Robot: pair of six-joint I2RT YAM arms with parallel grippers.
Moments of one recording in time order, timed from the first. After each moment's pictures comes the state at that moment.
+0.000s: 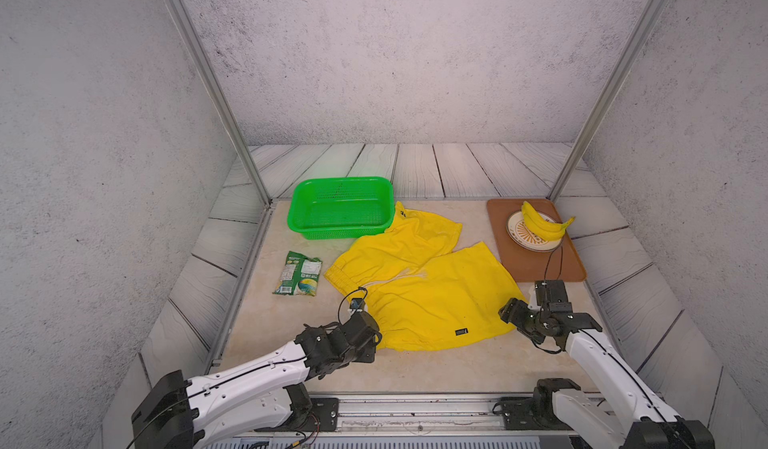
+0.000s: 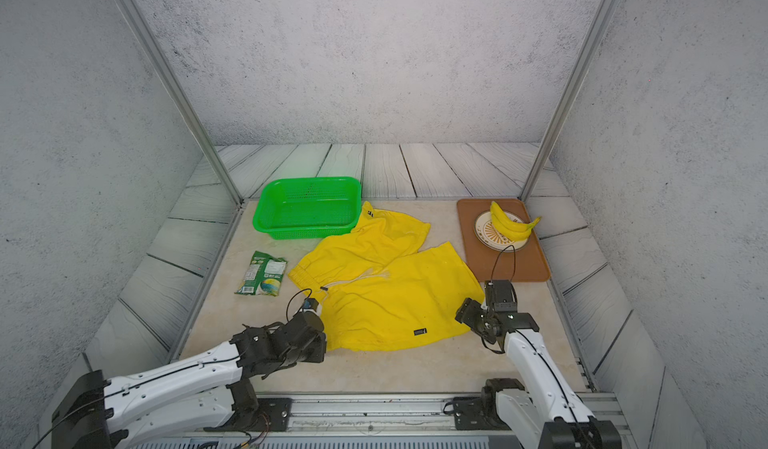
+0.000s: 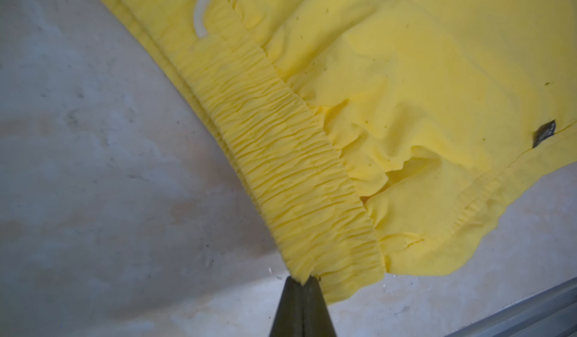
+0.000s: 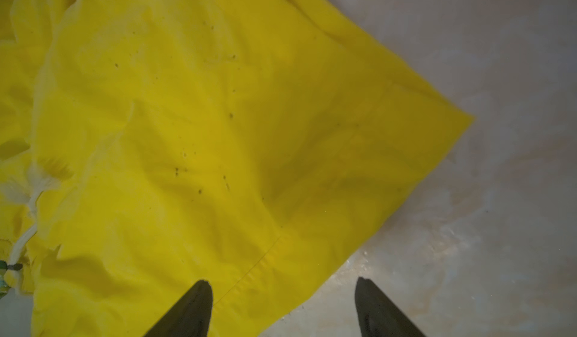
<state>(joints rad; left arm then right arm) -0.99 0.91 0.49 -0.62 -0.18 -0.83 0.04 0.93 0.49 -0.64 -0.17 0.61</state>
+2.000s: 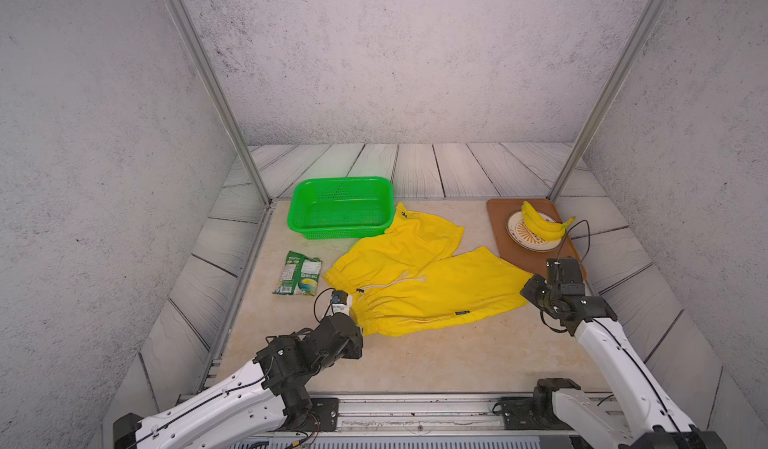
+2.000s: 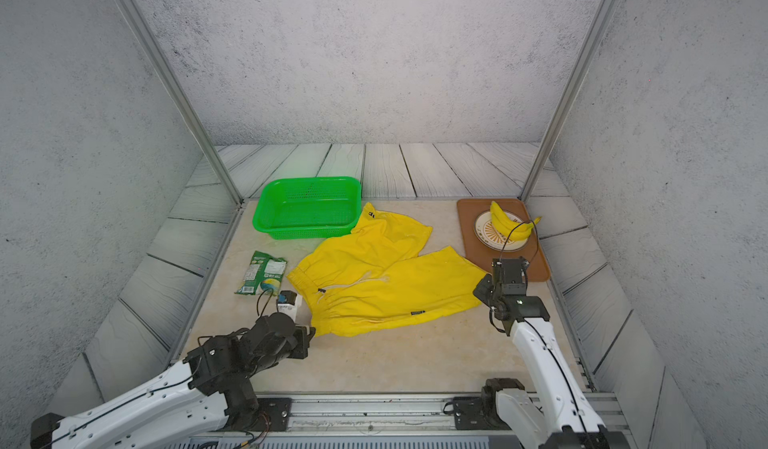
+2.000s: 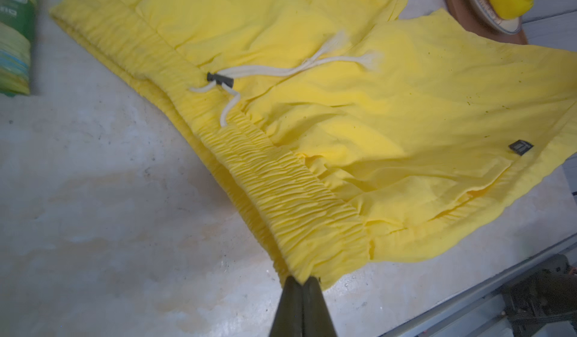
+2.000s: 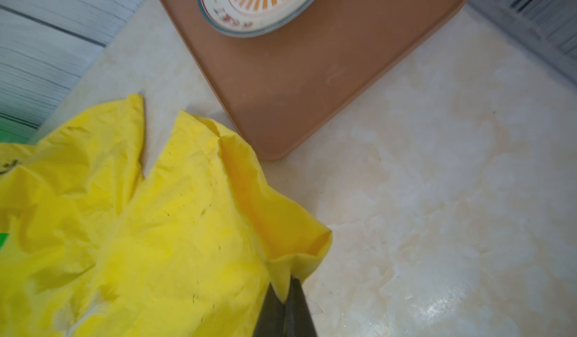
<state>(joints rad) -1.00 0.62 0.55 -0.73 -0.25 -0.79 0.03 0.89 0.73 -0.68 0.12 0.67</state>
